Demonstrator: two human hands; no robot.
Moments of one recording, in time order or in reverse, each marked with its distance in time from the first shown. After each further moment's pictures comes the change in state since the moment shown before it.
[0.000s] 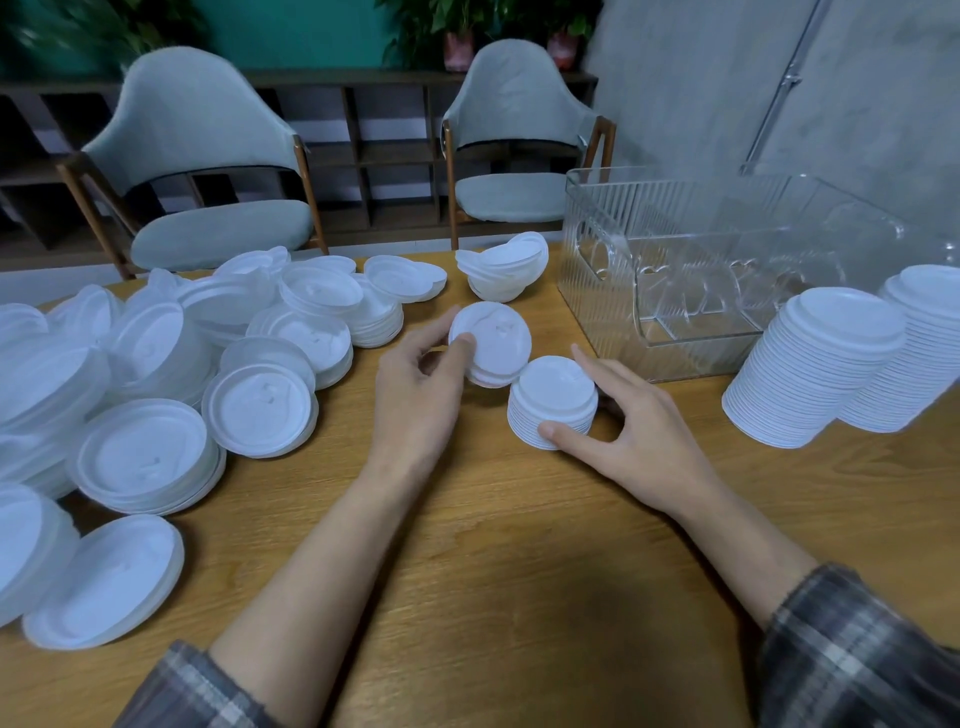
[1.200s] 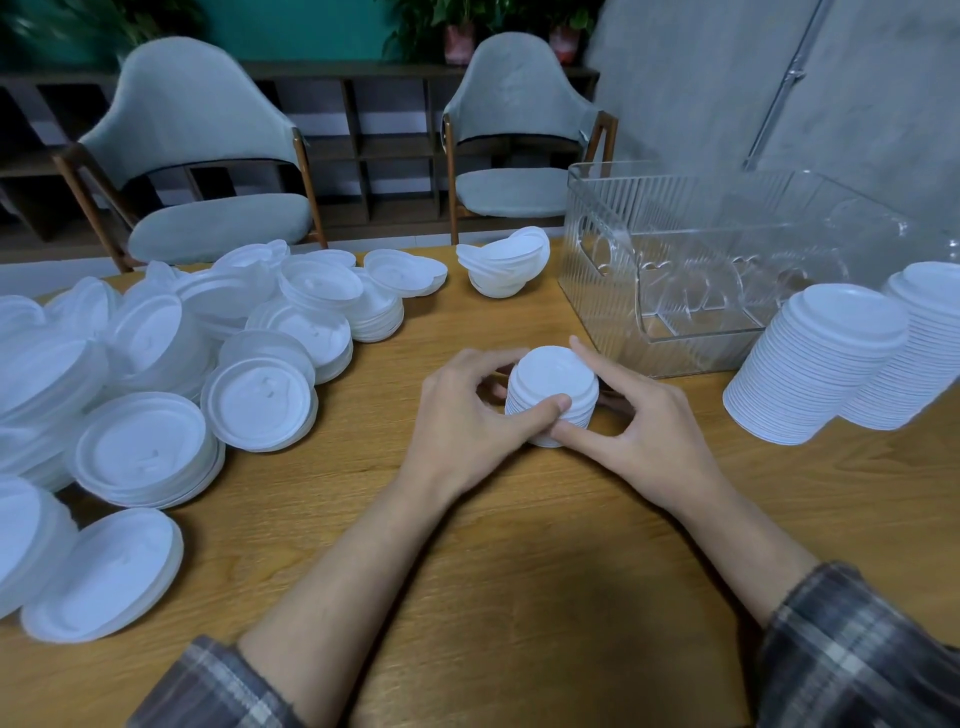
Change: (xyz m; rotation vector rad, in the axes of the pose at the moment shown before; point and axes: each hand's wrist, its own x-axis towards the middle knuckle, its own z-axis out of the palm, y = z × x) left_hand -0.016 -0.014 0.017 0.327 -0.208 0.206; right_hand -0.003 -0.001 0.000 0.142 0.089 -0.111
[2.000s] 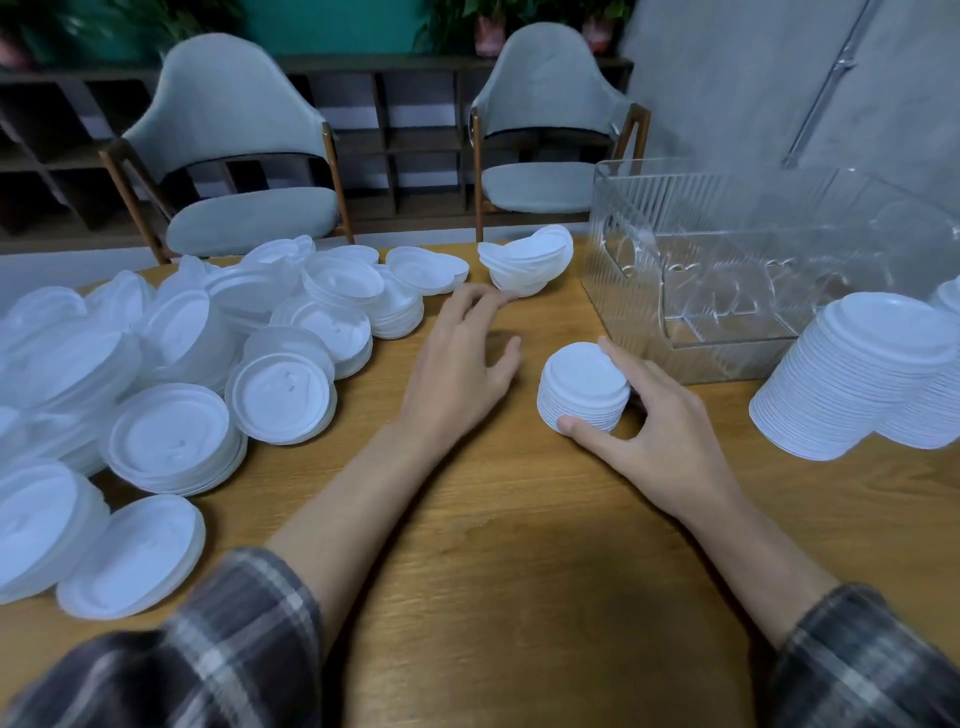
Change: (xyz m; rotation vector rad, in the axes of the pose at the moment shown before) left_hand 0.052 -0.031 -0.010 0.362 0.072 0.220; right_hand 0.006 0.005 0.004 -0.173 0.043 0.084
